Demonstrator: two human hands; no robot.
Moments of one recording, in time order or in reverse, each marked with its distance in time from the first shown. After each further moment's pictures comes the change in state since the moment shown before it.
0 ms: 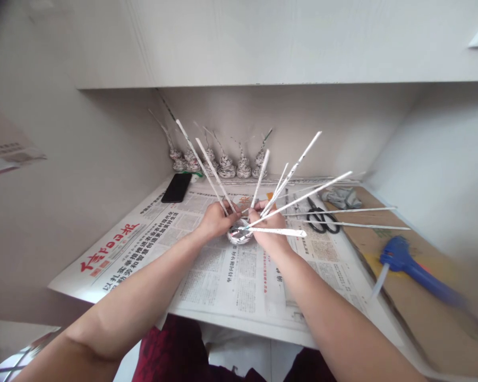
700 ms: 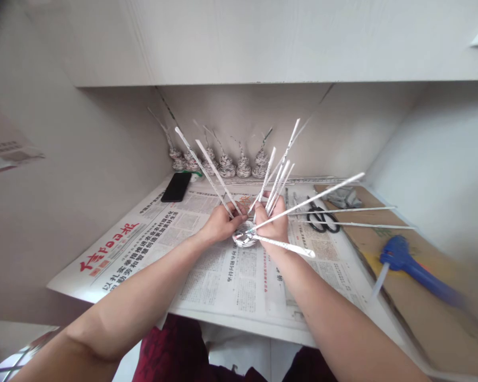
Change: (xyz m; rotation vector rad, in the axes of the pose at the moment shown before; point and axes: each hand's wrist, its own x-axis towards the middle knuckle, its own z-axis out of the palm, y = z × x) left_hand -0.005 0.002 0.010 -0.106 -0.067 0.119; right_hand -0.005 -0.009 0.003 0.284 0.110 -0.122
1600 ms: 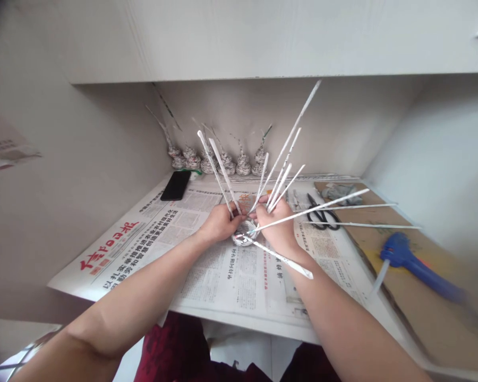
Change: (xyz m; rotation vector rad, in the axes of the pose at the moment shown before) left_hand -0.003 0.004 -0.003 0.151 -0.008 0.037; right_hand 0.007 -0.004 -0.013 -0.110 -0.039 0.172
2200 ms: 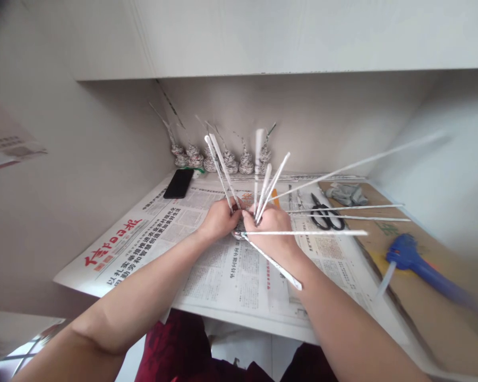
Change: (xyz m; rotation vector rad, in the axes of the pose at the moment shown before) left_hand 0.002 -0.003 -0.006 0.169 0.073 0.019; right_hand -0.020 -0.022 -0.004 -0.775 -0.149 -0.476
